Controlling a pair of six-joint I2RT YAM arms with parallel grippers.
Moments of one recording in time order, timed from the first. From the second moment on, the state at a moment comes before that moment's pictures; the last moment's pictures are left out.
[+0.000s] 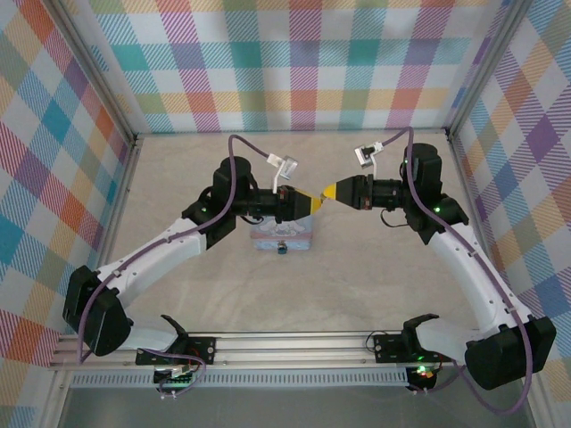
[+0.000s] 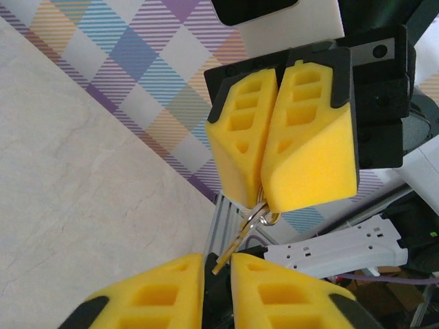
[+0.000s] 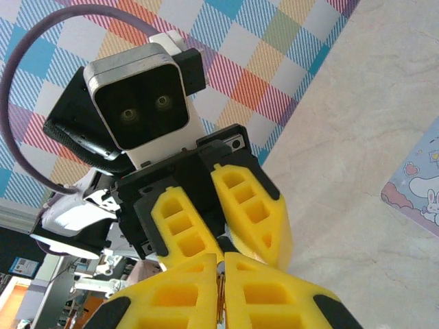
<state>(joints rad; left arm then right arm) -0.68 1.37 1.13 0.06 0.79 -0.60 0.31 1.14 1.12 -0.31 -1.07 0.71</state>
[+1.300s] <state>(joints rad) -0.68 1.38 1.13 0.10 0.83 -0.62 0.30 1.14 1.12 -0.32 -1.06 0.70</state>
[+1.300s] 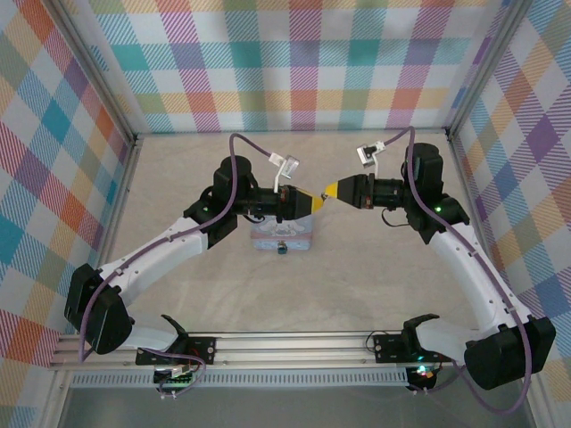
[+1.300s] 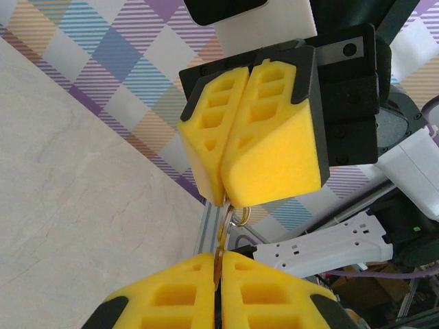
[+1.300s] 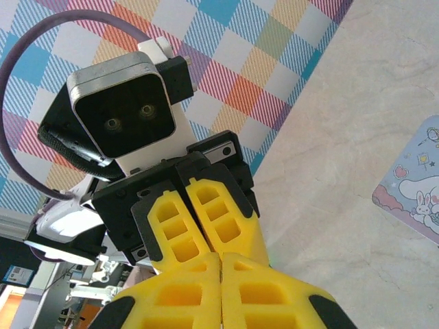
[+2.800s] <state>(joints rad) -0.68 1.38 1.13 0.05 0.80 -0.60 0.30 1.14 1.12 -0.39 -1.02 0.65</state>
